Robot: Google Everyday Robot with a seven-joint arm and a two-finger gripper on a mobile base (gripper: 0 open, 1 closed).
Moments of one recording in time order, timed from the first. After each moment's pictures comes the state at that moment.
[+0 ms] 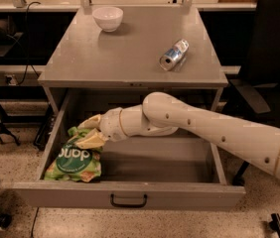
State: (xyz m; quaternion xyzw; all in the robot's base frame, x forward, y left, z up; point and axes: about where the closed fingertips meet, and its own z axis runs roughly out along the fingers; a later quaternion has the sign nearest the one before) arm 0.549 0.172 0.713 -0.58 0.59 0.36 0.43
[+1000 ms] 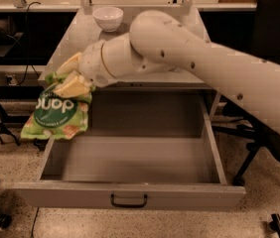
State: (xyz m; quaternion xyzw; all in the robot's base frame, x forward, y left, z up) arm 0.559 0.180 0.909 -0.64 0.55 0.25 0.47
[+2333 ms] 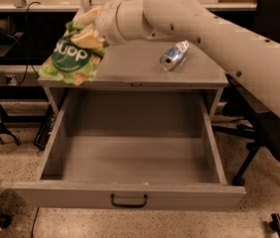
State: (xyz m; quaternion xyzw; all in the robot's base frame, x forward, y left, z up) arm 0.678 0.137 0.985 -0.57 0.56 0.15 0.58
